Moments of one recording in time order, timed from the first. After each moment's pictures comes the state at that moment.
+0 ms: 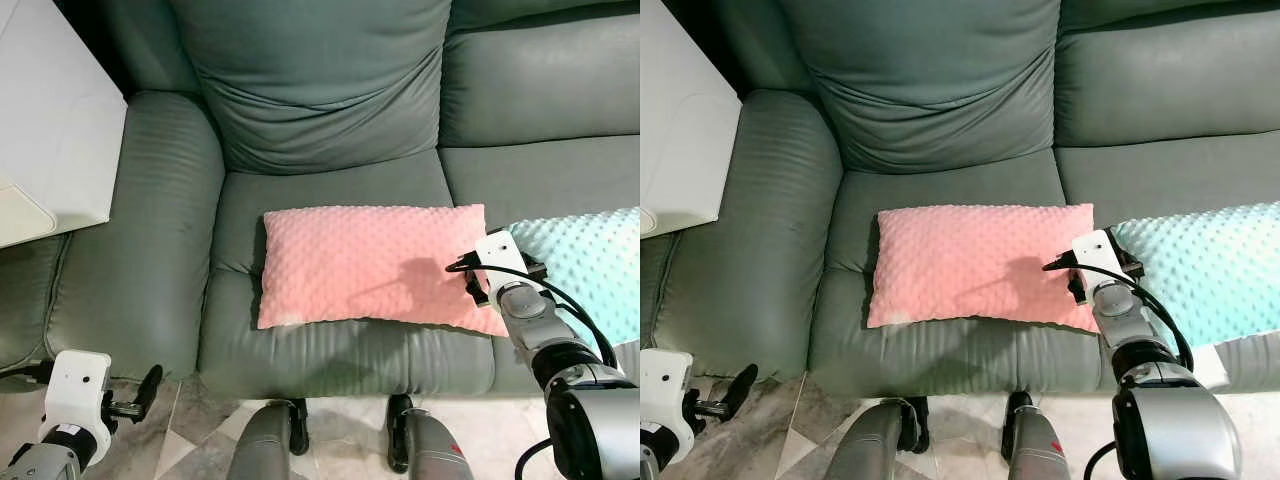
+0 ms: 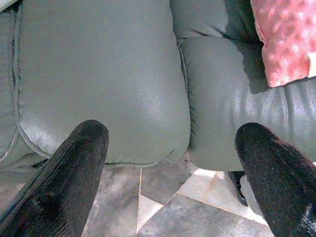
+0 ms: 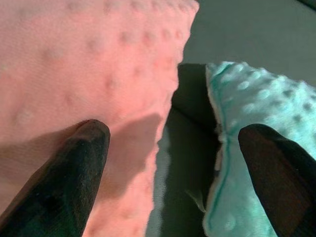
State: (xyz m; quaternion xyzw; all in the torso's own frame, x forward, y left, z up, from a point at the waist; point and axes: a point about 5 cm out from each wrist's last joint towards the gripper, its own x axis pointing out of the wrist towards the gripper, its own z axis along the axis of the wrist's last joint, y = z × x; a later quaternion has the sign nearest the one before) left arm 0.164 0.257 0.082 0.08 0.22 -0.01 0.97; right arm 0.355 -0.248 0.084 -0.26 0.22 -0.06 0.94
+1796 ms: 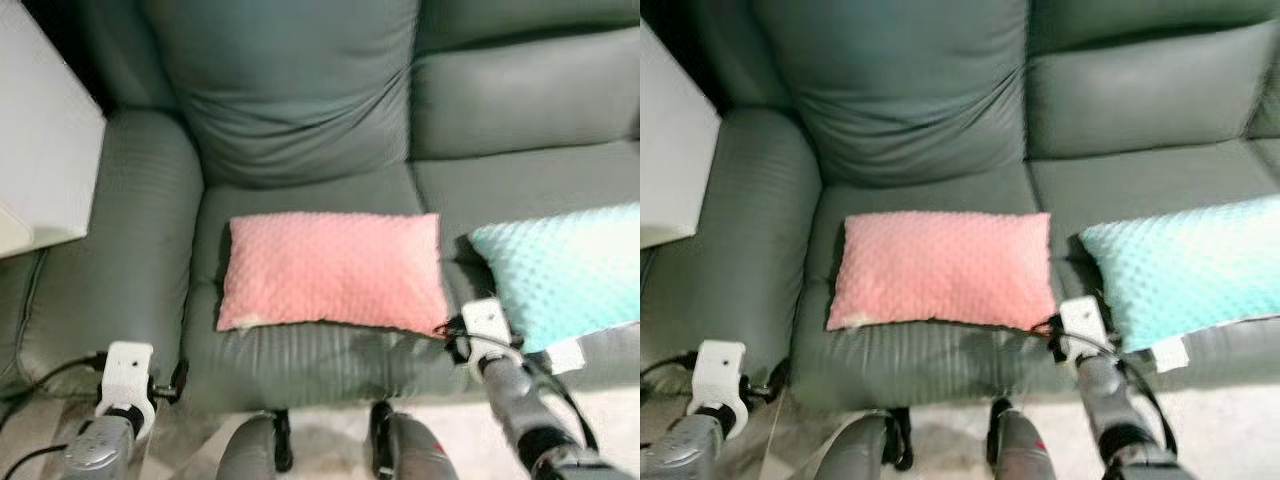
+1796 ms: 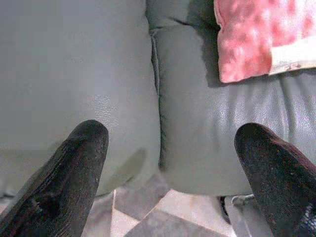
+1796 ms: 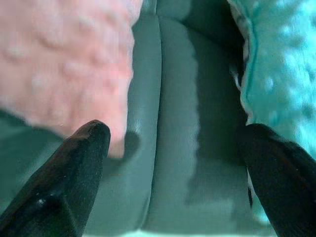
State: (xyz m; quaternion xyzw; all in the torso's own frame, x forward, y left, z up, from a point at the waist) left arm 0.215 0.247 0.008 0.05 0.25 0.02 0.97; right arm 0.285 -0.228 0.001 -0.17 0.24 -0.04 0.96
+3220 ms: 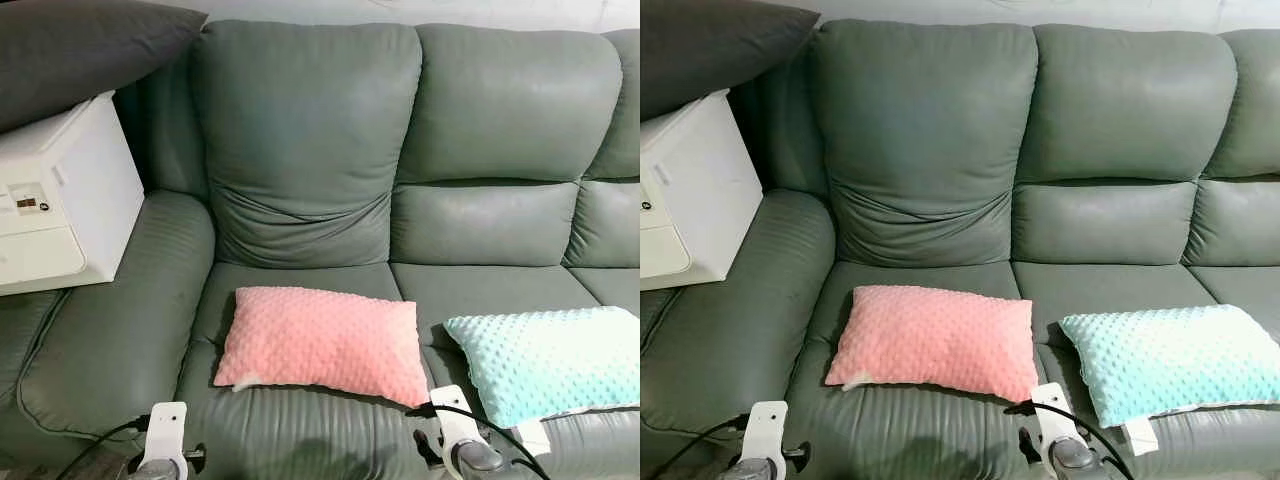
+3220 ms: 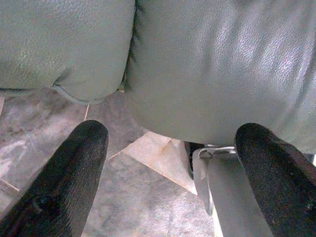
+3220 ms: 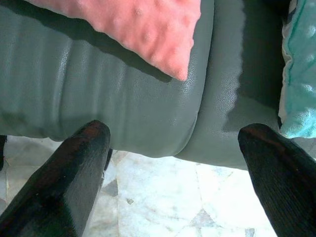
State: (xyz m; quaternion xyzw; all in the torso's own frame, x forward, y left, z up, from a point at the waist) left arm 0.179 0.222 -0.082 0.04 0.49 0.09 0.87; right arm 0.206 -0.196 -0.072 -0.12 0.45 0.04 0.88
